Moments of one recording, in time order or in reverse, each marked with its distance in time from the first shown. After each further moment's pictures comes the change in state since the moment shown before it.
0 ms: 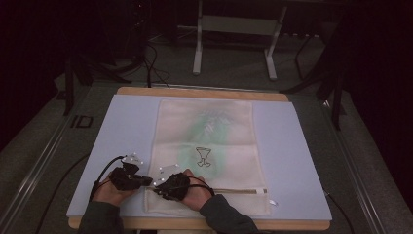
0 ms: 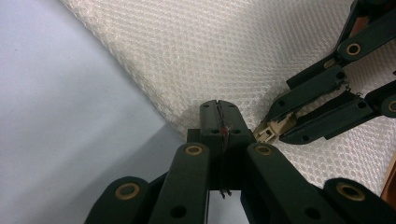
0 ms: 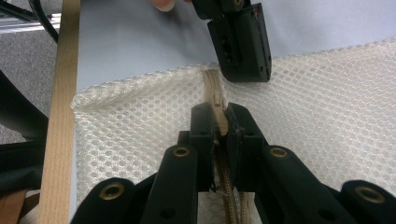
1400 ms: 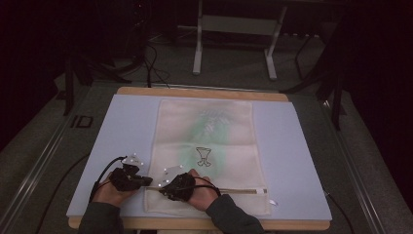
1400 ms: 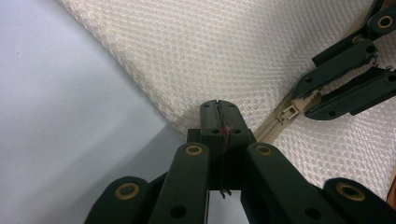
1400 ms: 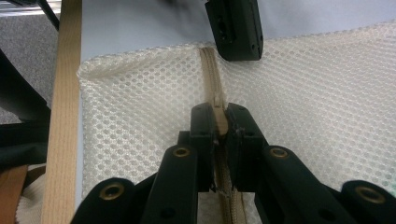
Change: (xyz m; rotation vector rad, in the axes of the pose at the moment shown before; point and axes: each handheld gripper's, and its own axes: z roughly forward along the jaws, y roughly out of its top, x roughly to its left) left arm -0.001 -0.002 0.000 -0.009 0.012 0.024; right arm 0.001 -0.007 -0.015 0.033 -0.016 -0.026
